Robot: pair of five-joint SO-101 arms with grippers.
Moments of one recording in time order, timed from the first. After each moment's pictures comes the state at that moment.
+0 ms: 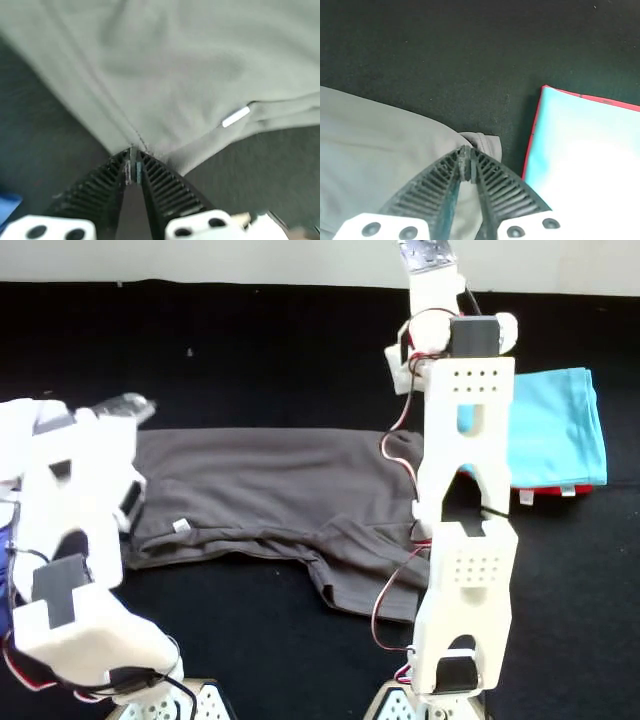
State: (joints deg) left arm -27.2 6.5 24.4 72.1 -36.4; right arm -9.0 35.6 -69.8 100.5 14.3
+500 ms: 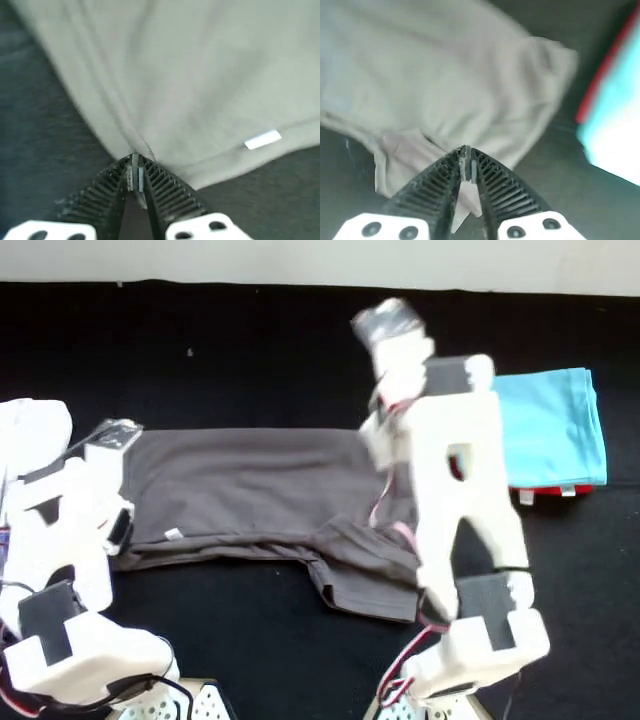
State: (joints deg) left arm -36.3 1.7 36.7 55.9 -44.2; right arm -17.6 2.2 -4.0 87.0 16.9
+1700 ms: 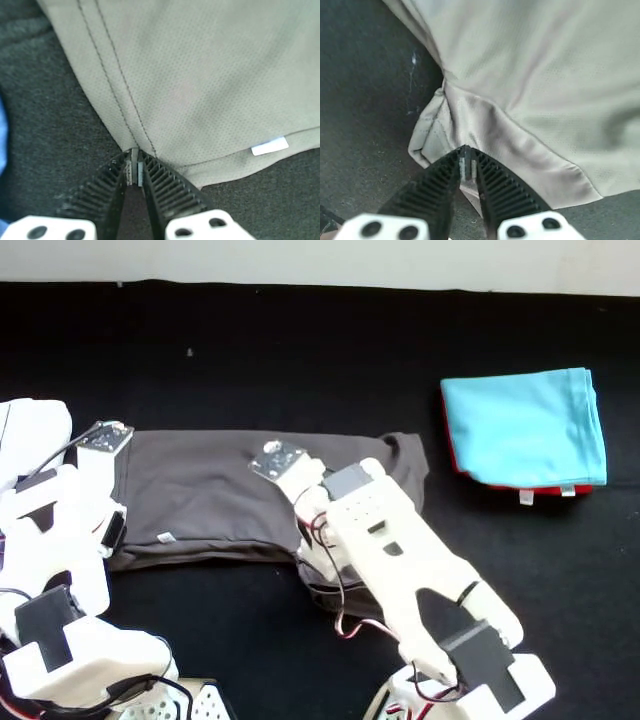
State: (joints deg) left arm -37.2 1.3 38.5 53.8 -44.4; right arm -36.7 -9.0 32.4 72.7 19.7
